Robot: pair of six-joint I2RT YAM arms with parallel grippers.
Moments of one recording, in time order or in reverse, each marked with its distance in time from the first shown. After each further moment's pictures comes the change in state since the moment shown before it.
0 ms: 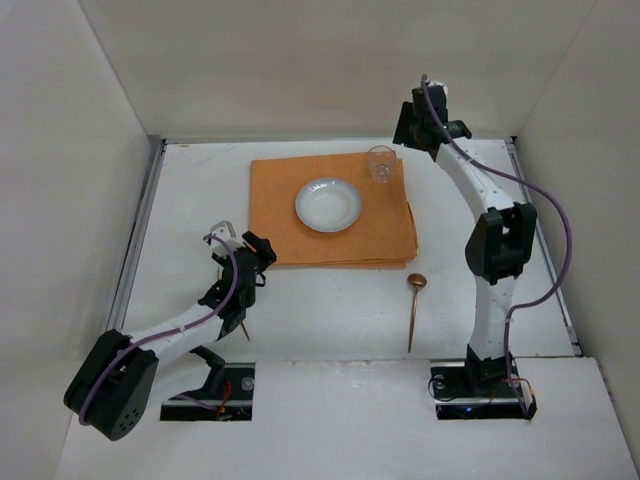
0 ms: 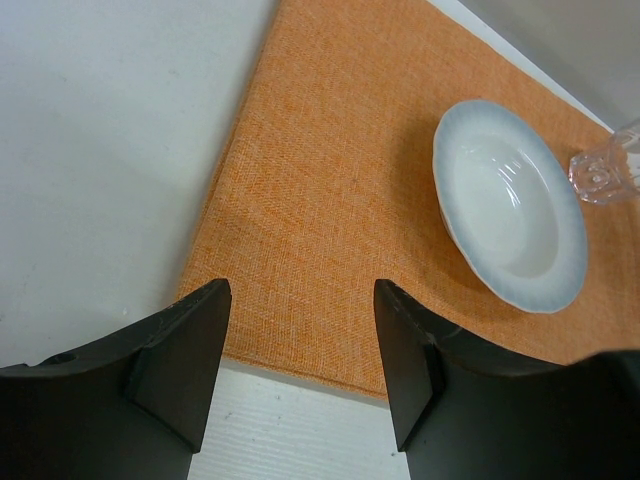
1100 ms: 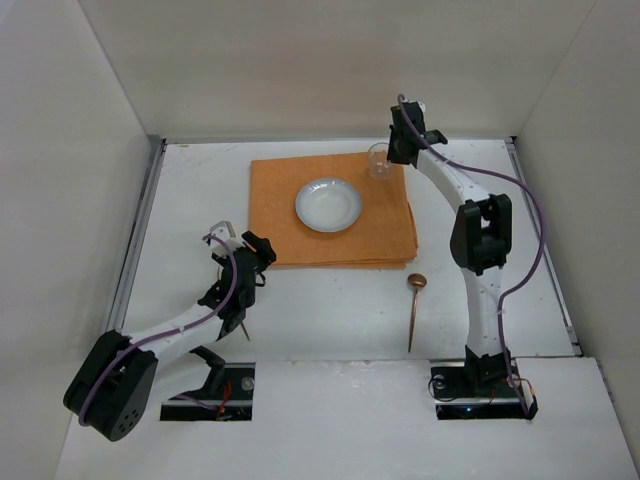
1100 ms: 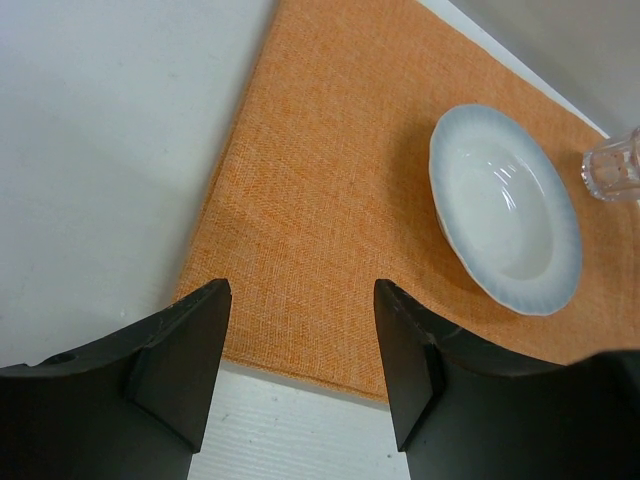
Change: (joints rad) left arm 0.000 -0.005 0.000 0.002 -0.001 -0.002; right arm 0.044 0.130 0.026 -0.003 0.048 -0.028
